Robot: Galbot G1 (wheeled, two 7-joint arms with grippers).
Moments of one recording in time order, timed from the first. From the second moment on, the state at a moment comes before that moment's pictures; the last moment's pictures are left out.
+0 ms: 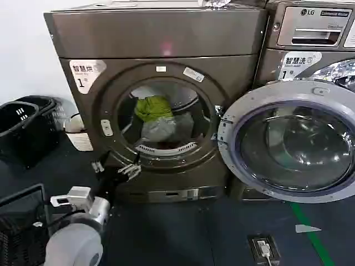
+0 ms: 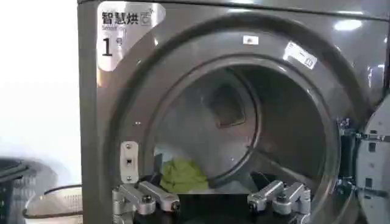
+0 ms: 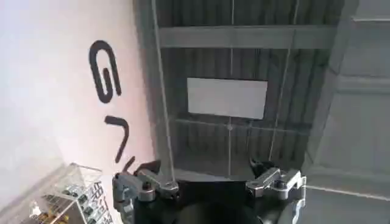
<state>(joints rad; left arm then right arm) 1.13 -1.26 -0.38 -2.33 -0.36 0.64 -0.28 -1.72 0.98 2.36 1.92 0.37 0.27 0.03</state>
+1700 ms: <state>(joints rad) 1.14 -1.26 -0.39 -2.34 -0.36 0.63 -0.27 -1.72 1.00 2.33 1.93 0.38 0.29 0.02</state>
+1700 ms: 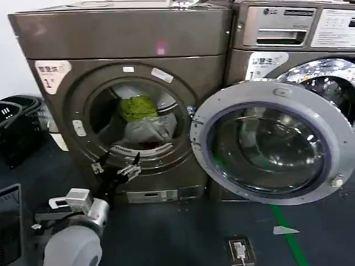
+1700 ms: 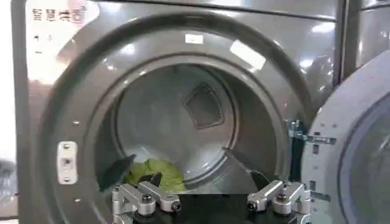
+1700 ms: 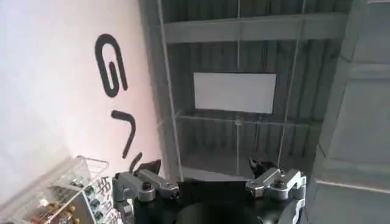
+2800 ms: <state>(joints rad) 1.16 -1.27 -0.39 -2.36 -0.35 0.62 -0.26 -1.72 1.02 2.33 1.91 0.38 0.33 0.02</state>
